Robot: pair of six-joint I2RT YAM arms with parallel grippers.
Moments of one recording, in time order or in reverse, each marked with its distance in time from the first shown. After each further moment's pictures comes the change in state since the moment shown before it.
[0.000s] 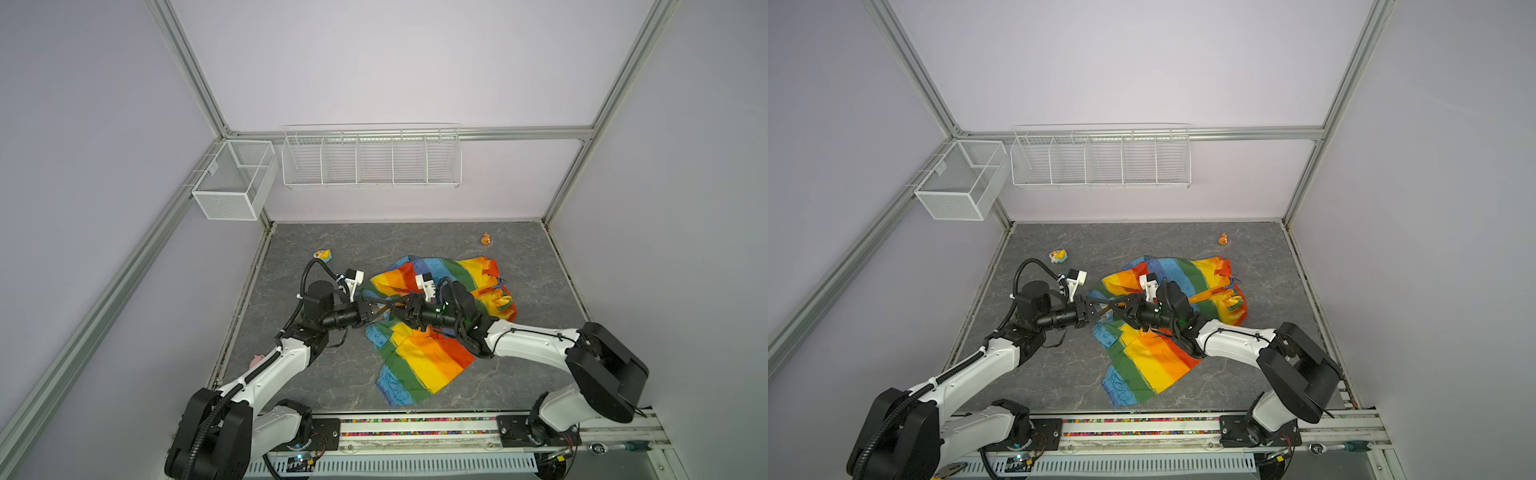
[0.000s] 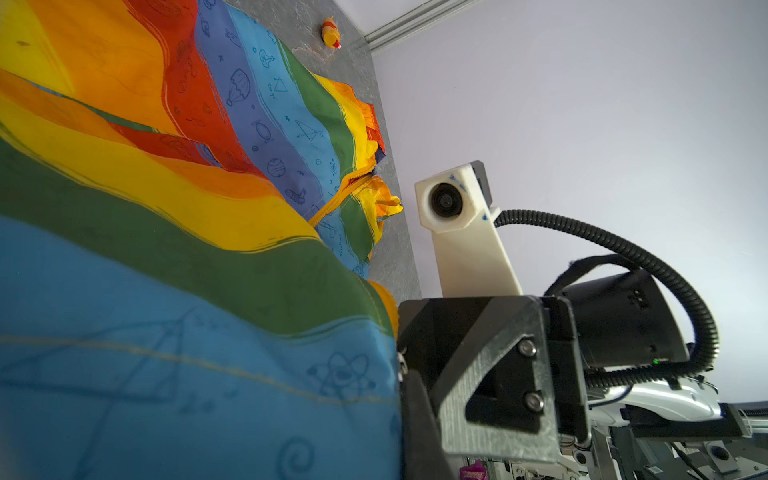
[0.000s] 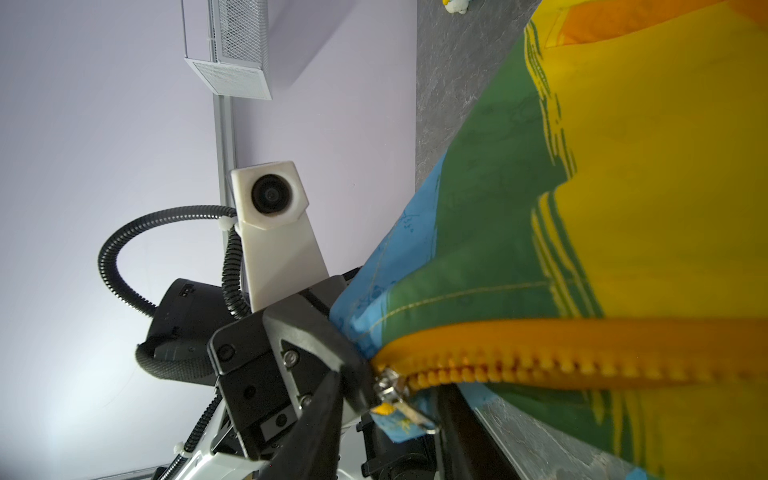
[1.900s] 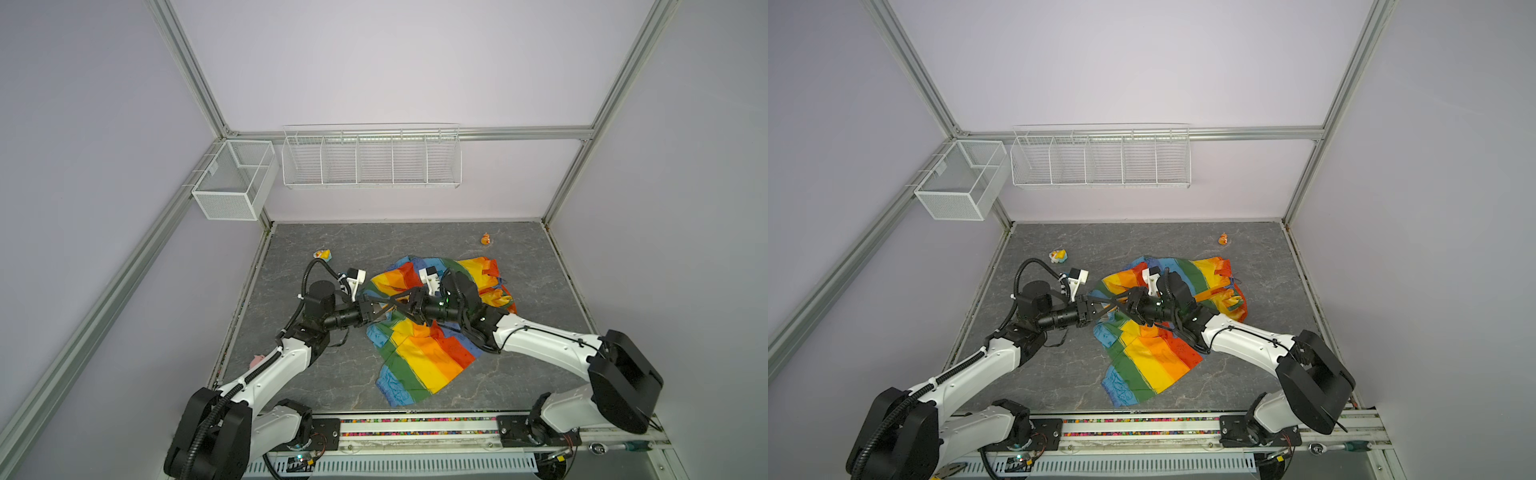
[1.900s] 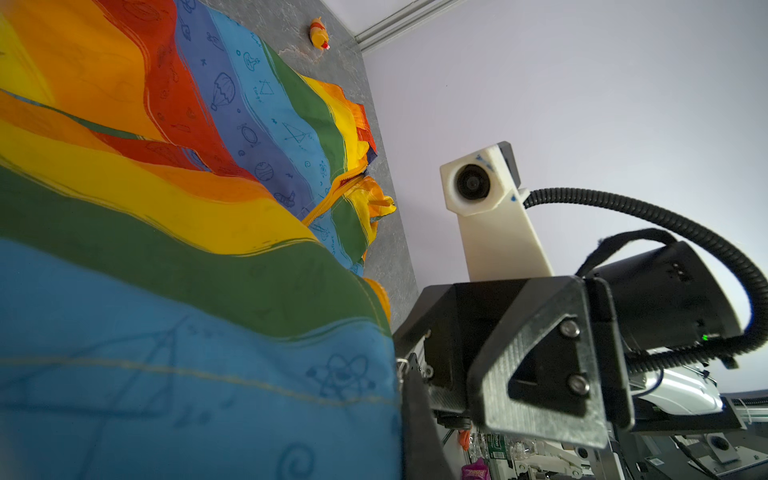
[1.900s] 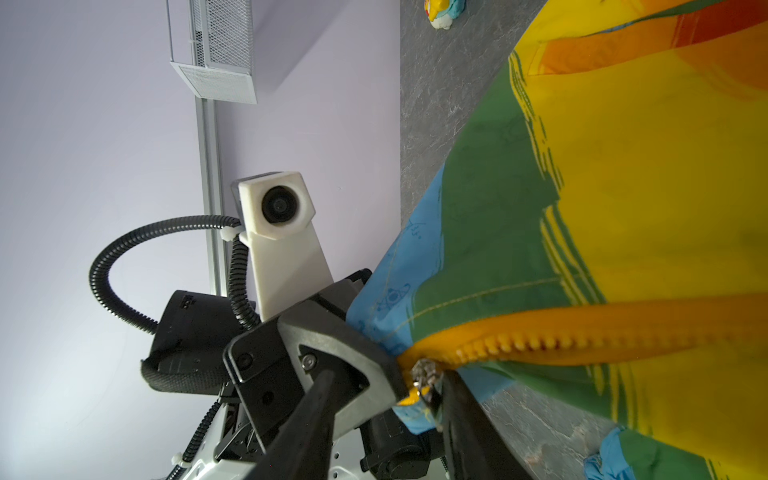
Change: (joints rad) left arm -0.019 0.000 0.004 0.023 -0.008 0.000; right arm -0.020 -0.082 0.096 -0.267 0.008 -0.064
